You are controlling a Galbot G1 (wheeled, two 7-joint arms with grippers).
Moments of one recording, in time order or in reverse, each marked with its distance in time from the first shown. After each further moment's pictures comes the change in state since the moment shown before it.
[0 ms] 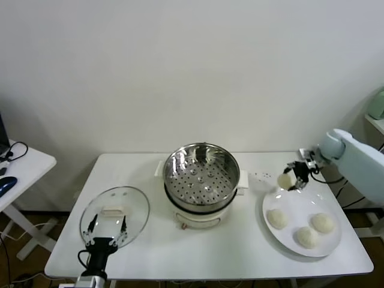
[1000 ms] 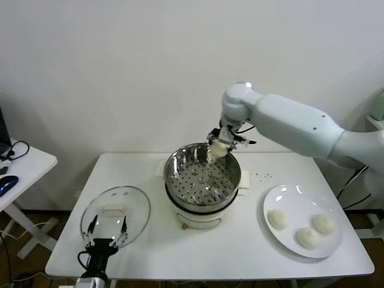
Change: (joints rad) left arm 0.014 -0.011 -0.006 -0.026 -0.005 0.008 -0.002; right arm 0.116 0.446 -0.077 0.207 -0.539 0.315 -0.020
